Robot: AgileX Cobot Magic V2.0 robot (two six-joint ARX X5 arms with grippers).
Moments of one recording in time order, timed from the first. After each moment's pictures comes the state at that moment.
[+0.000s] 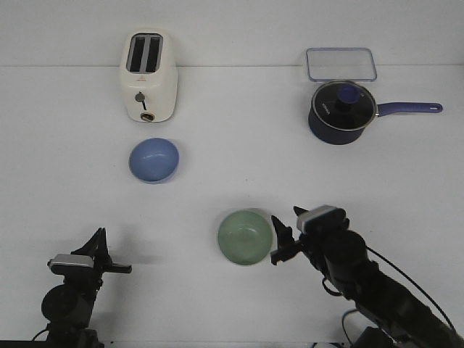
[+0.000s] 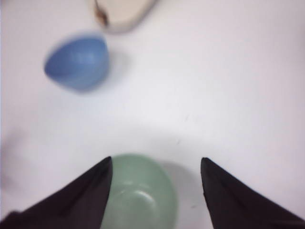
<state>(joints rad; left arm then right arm) -0.10 0.01 0.03 0.00 -0.07 0.08 0.78 0.75 0.74 -0.38 0.21 0.33</state>
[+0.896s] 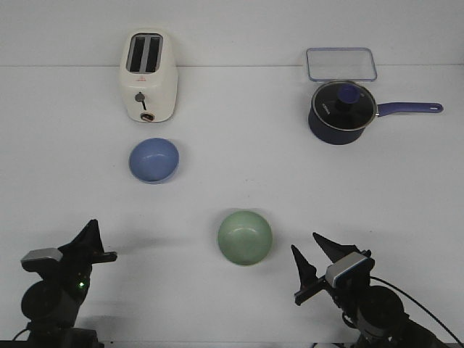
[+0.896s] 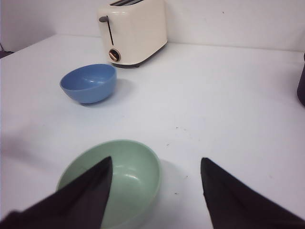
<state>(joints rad) -0.10 0.16 0.30 -0.10 -0.05 -0.39 0.93 0.34 0.46 -0.35 0.34 0.25</state>
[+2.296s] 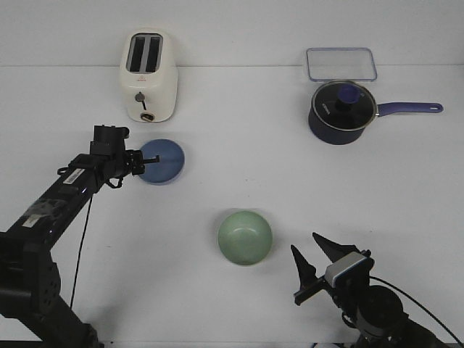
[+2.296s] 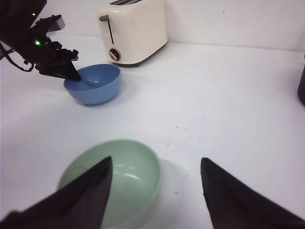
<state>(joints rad) -0.10 1.76 1.29 -0.32 0.03 -0.19 0.93 0.34 0.46 -0.35 0.34 0.25</state>
